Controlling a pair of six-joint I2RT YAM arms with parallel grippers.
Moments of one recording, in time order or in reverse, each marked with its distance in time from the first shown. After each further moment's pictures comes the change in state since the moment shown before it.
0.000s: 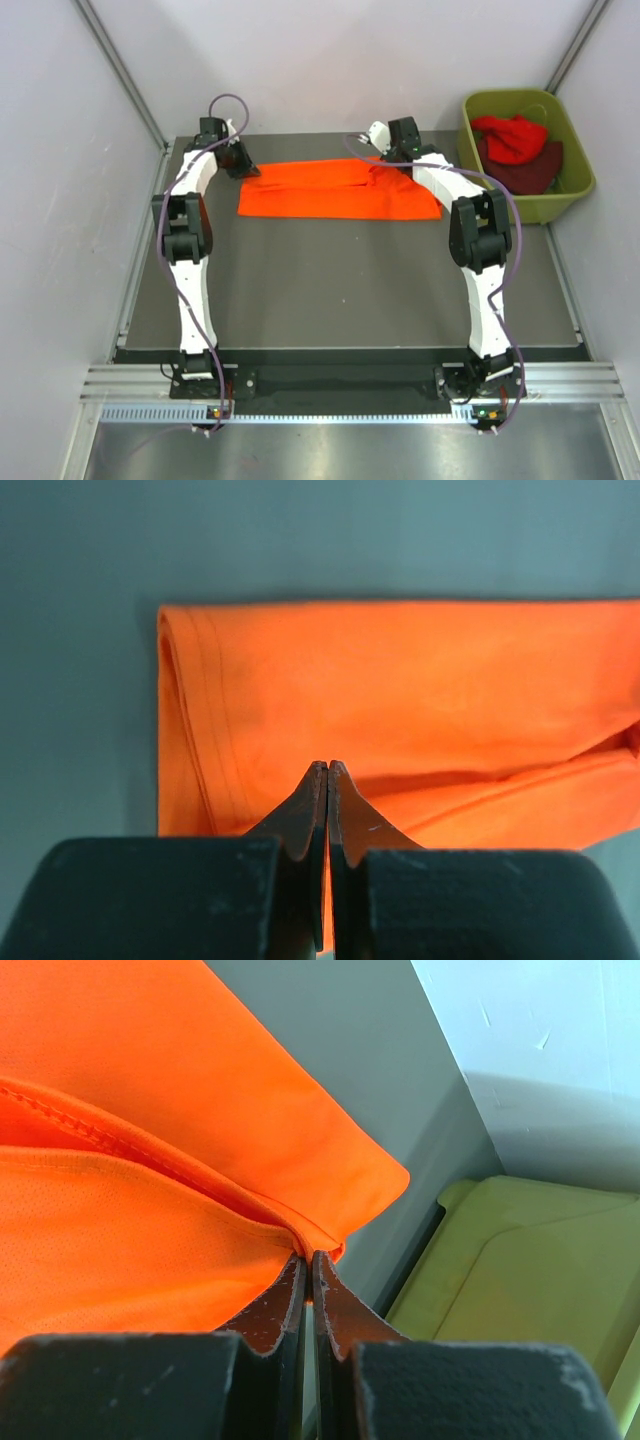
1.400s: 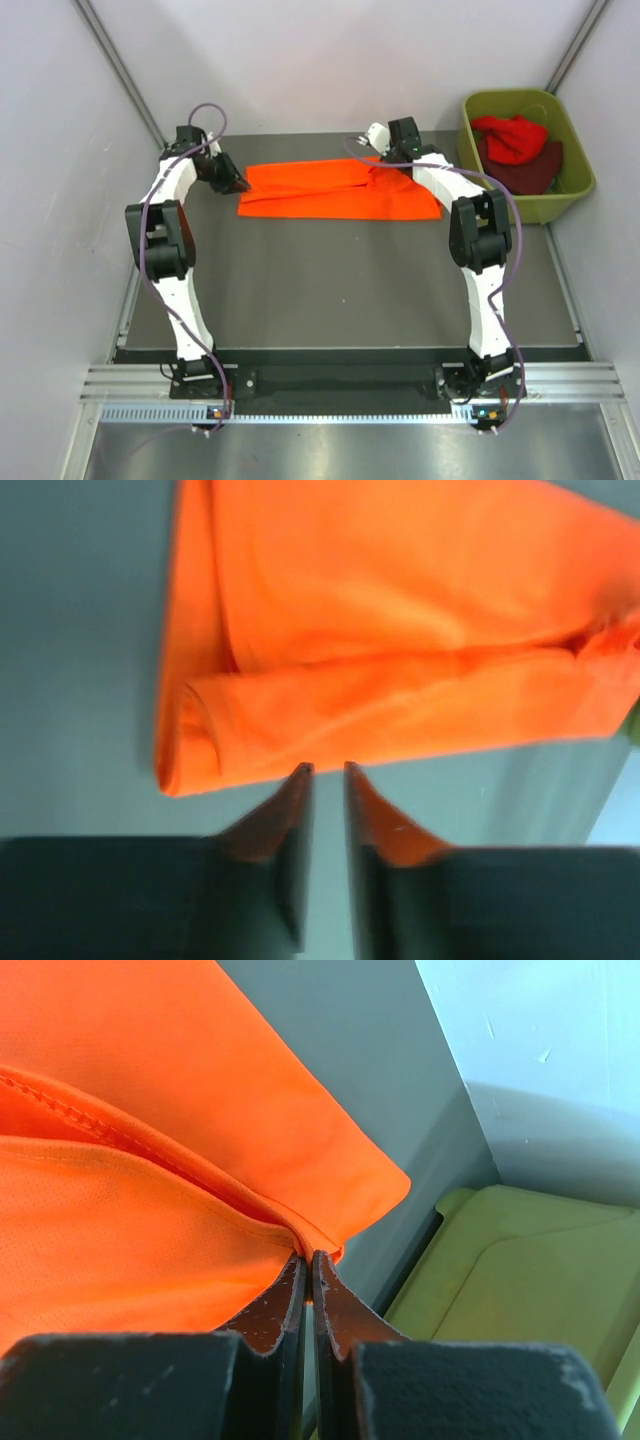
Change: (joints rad) left arm 0.075 -0.281 -0.305 -0.097 0.078 -0.037; right arm 0.000 0.000 0.001 -0.007 -0.017 -0.034
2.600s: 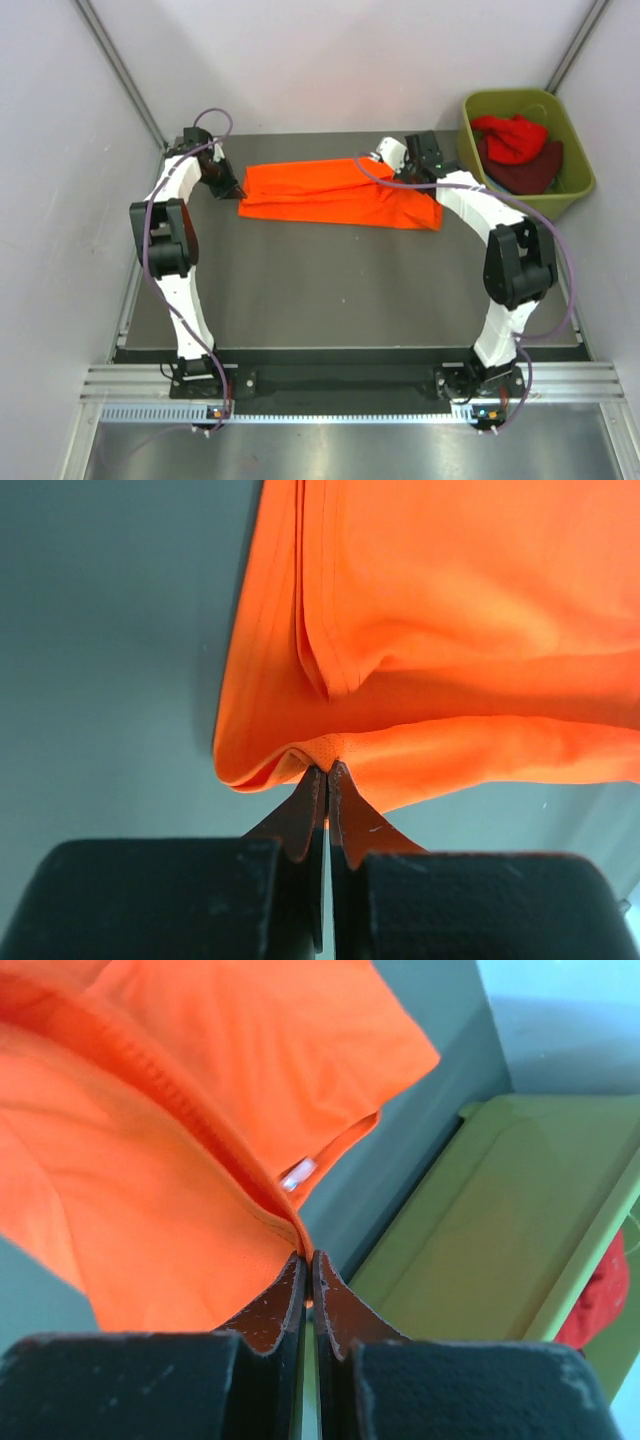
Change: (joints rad) left arm -0.021 0.018 -0.002 -0.097 -0.121 0.038; right arm 0.018 -0.432 -0.442 -0.035 -0.045 0.014
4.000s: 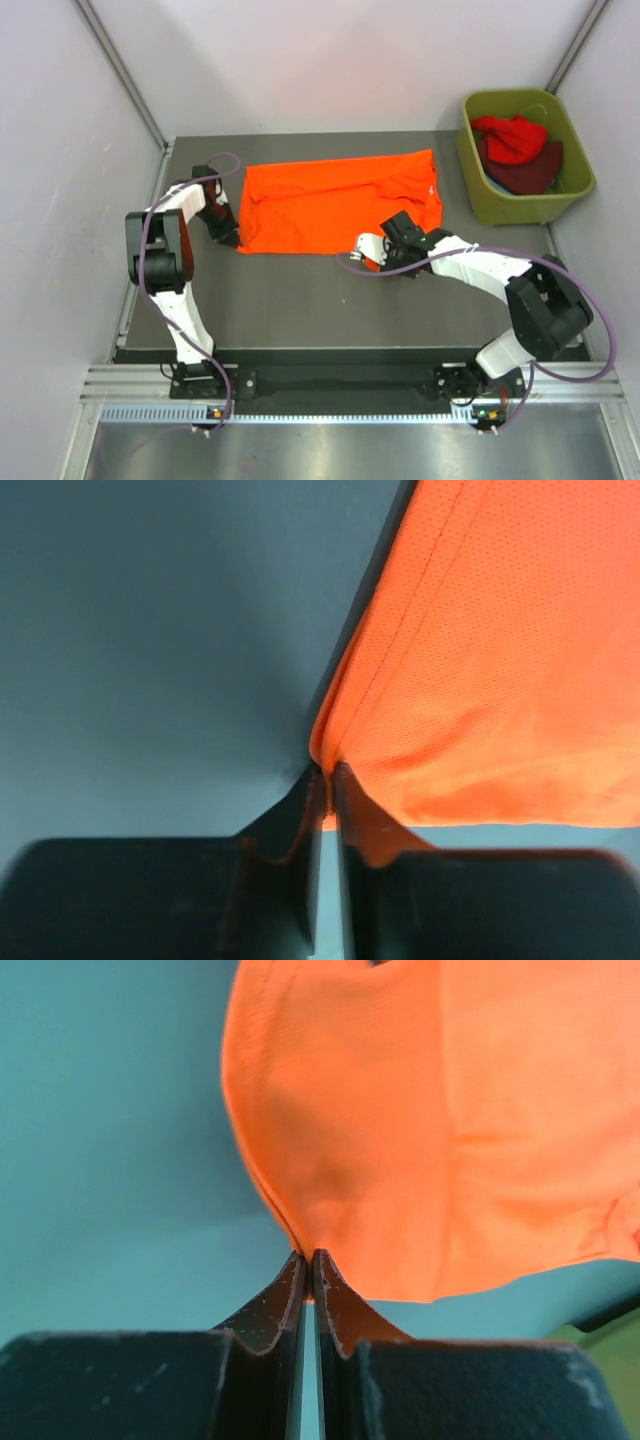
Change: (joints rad) left arm -0.021 -0.183 -0.443 -0.011 -0.174 0.030; right arm 0.289 -0.320 -0.594 -0.086 -0.136 0.037
